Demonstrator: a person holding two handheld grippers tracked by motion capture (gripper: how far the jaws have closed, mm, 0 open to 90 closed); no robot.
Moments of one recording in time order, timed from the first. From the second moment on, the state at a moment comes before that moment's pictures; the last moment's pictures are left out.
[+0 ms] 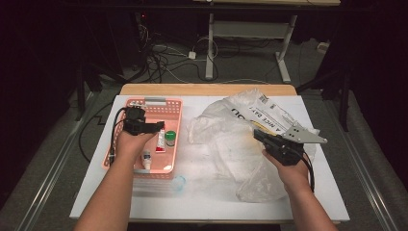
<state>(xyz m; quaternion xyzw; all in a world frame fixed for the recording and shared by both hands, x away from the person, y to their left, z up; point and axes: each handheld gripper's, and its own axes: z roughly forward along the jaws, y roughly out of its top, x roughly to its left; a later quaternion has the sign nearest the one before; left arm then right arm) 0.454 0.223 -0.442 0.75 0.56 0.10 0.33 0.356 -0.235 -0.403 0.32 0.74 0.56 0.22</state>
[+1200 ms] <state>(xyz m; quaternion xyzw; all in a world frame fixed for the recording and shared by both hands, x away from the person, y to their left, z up) 0.474 0.206 -0.466 0.81 0.56 0.07 0.18 0.356 -0.237 -0.405 0.32 0.74 0.55 0.22</state>
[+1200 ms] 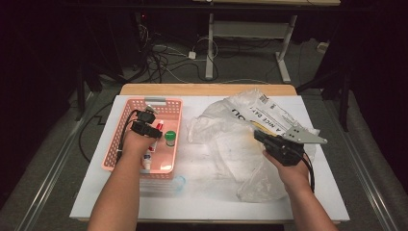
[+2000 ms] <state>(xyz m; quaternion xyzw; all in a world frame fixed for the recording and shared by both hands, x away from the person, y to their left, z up) 0.469 0.204 -0.462 0.81 0.56 0.06 0.17 0.353 -0.236 -0.402 0.31 0.74 0.56 0.22</state>
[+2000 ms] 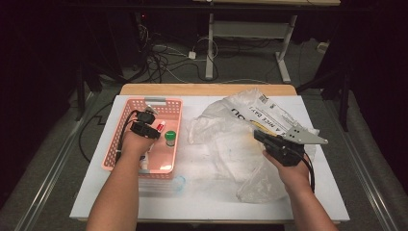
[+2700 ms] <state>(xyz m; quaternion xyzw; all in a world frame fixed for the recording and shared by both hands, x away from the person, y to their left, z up) 0.428 0.218 -0.425 0.77 0.54 0.12 0.32 0.352 -0.242 -0.397 0.32 0.73 0.56 0.23</state>
